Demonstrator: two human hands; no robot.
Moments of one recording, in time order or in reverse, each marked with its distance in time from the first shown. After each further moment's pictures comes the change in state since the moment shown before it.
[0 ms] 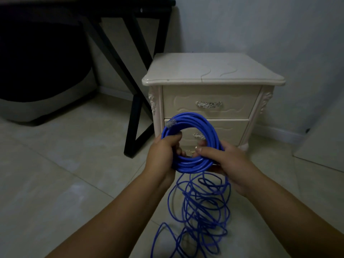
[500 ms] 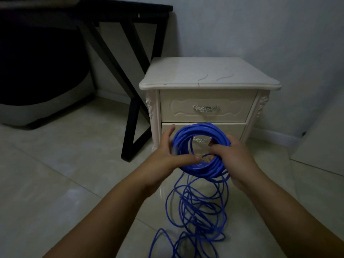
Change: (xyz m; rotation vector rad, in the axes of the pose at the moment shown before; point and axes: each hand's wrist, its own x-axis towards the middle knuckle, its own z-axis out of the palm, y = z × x) left_hand -0.008 0.016 -0.016 0.535 -0.404 0.017; right_hand 0.011 -0.012 -0.010 -0.165 0.252 -0.133
